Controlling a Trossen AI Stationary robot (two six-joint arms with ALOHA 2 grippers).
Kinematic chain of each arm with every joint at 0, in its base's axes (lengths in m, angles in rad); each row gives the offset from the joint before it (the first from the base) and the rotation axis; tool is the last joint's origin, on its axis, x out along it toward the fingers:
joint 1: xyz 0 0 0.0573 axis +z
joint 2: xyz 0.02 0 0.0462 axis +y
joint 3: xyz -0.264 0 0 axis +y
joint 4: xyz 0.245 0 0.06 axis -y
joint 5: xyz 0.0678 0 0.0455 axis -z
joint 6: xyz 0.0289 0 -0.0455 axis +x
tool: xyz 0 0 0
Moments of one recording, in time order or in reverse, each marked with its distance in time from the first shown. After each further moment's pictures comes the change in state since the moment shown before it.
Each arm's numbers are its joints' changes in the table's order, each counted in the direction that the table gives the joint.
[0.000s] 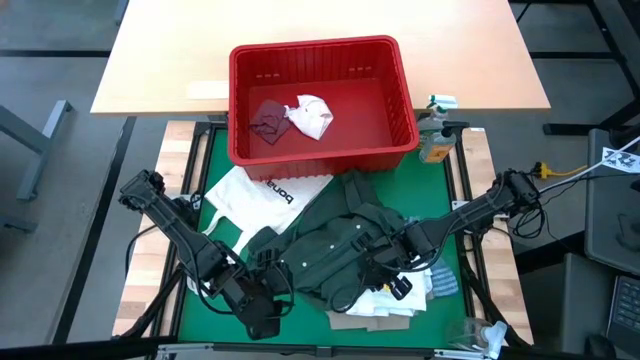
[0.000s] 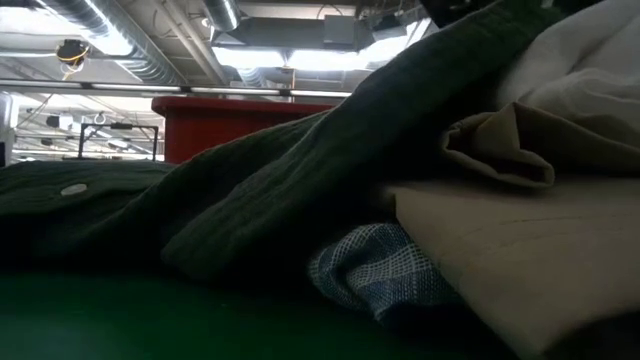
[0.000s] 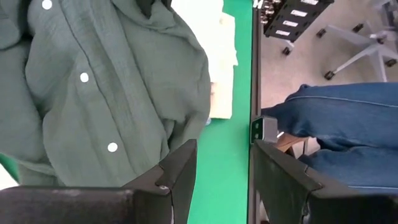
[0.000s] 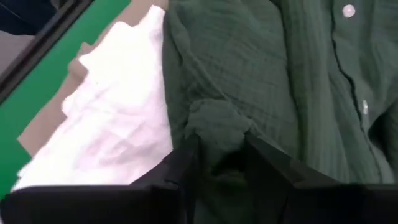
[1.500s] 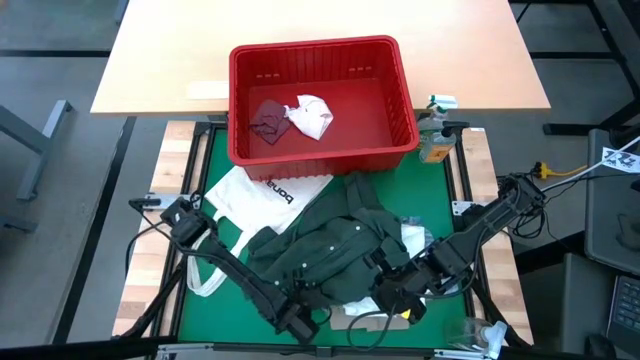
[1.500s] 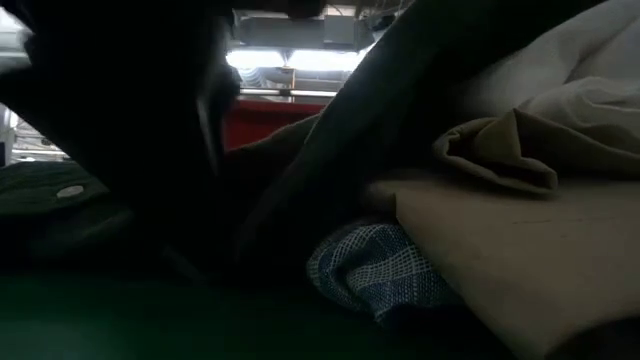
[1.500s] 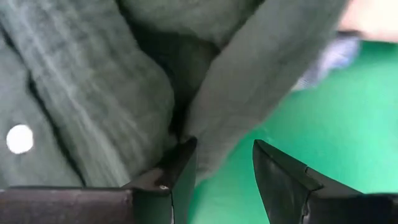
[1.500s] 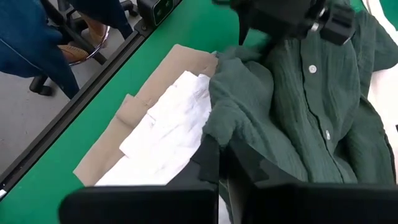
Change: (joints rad) left arm 0.043 0.516 0.002 0.039 -0.060 -0.053; right arm 0.178 -0.008 -0.207 -0.108 0.150 0.168
